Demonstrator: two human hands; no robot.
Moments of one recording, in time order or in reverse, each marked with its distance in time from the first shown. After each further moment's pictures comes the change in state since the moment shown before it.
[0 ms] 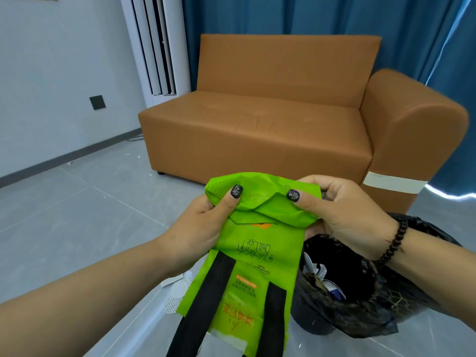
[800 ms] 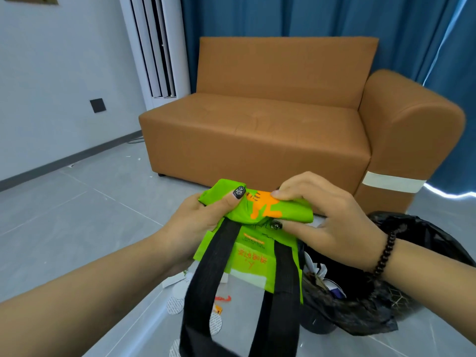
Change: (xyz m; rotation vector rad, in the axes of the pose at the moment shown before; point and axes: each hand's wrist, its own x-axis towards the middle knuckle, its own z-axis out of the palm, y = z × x) left_hand -0.008 0.013 0.001 -0.015 0.081 -0.077; right_hand 0.000 0.017 -0.003 -0.903 -0.005 -0.786
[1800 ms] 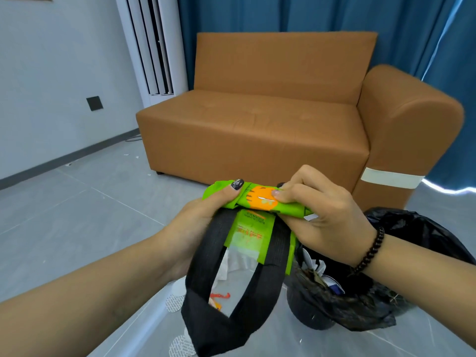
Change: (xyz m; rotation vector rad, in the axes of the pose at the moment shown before) left_hand 0.011 -0.004 0.010 -0.047 0.035 -0.167; right_hand 0.002 0.001 0.011 -0.157 0.153 -0.114
